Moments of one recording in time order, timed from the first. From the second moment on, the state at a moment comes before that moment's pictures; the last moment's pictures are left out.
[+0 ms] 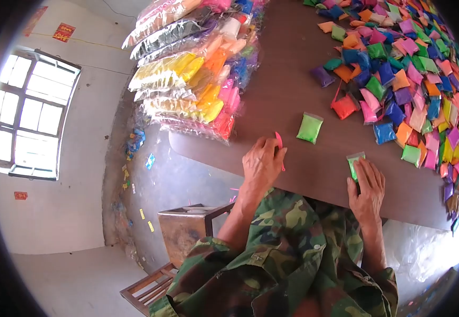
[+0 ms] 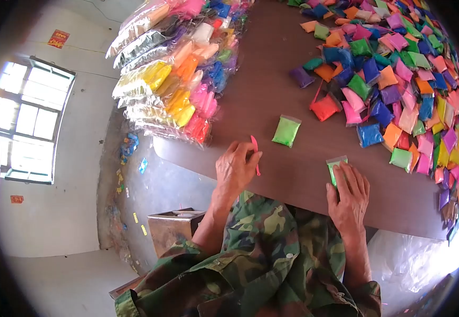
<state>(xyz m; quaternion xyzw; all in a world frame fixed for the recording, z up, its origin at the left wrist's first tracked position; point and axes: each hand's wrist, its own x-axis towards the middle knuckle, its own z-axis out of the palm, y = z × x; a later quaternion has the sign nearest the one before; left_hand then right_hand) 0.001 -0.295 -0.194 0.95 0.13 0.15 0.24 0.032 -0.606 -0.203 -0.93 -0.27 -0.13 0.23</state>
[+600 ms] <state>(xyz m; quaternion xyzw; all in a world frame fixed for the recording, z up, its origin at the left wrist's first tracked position) 0.000 -0.275 -0.199 0.94 0.12 0.15 0.26 0.029 -0.606 -0.203 -0.92 -0.26 -0.13 0.25</state>
